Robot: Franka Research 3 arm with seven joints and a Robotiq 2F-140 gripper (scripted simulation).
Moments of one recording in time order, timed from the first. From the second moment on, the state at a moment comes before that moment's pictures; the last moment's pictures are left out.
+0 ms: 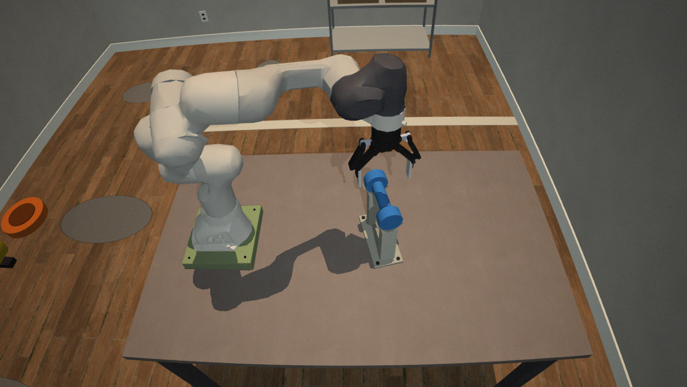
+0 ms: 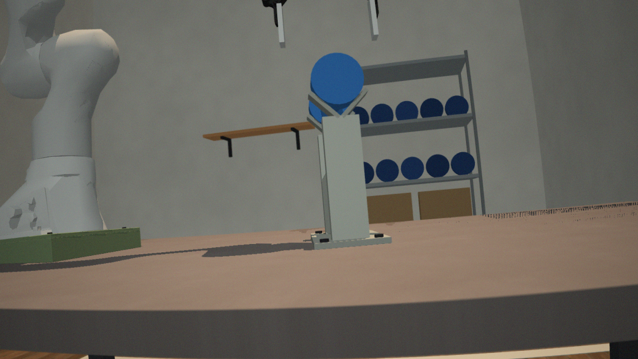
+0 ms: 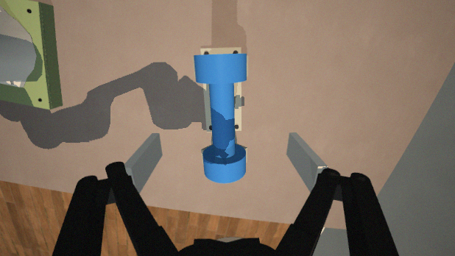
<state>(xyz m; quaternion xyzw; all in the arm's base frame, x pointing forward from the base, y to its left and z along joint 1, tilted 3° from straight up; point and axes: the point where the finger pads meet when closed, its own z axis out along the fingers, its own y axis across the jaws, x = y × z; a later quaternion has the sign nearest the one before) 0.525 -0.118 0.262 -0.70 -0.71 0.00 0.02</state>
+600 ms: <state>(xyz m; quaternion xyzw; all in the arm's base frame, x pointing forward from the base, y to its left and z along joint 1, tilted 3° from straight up) 0.513 -0.116 0.164 -0.69 -0.73 0.01 0.03</state>
